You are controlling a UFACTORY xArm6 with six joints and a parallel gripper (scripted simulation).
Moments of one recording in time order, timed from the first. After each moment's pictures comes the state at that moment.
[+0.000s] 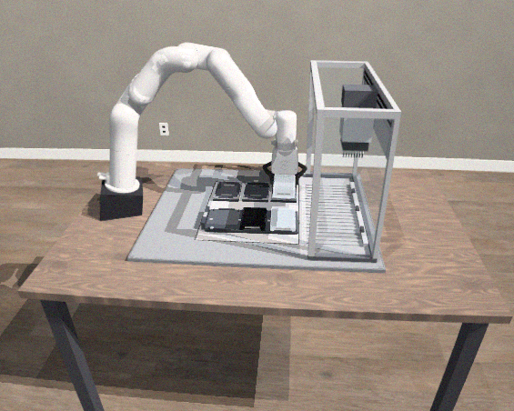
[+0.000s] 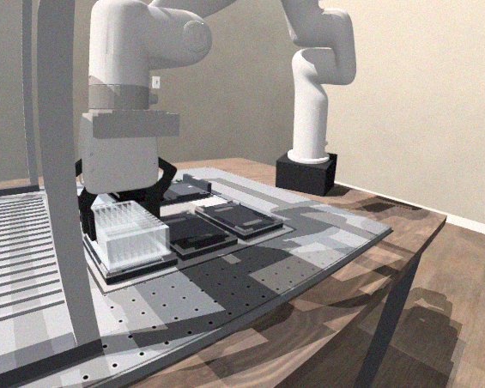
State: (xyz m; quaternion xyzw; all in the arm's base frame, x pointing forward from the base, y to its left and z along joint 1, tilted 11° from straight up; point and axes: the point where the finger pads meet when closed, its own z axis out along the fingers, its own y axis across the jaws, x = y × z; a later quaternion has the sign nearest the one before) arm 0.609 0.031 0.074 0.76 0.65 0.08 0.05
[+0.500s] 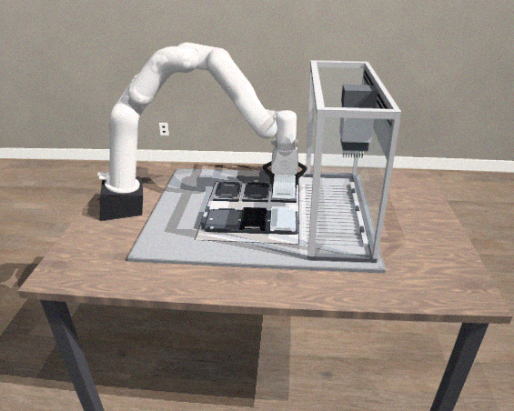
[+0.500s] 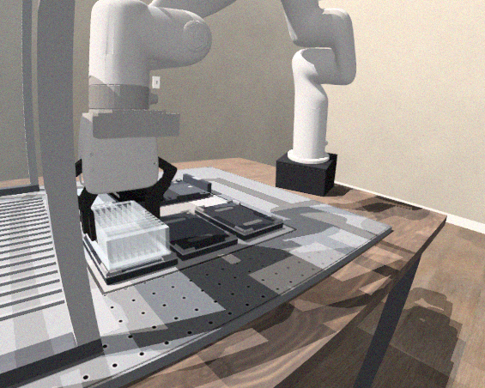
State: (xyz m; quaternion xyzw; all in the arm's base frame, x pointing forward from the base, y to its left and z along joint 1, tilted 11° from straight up) arm 0.609 0.031 0.074 0.76 0.65 0.08 0.05
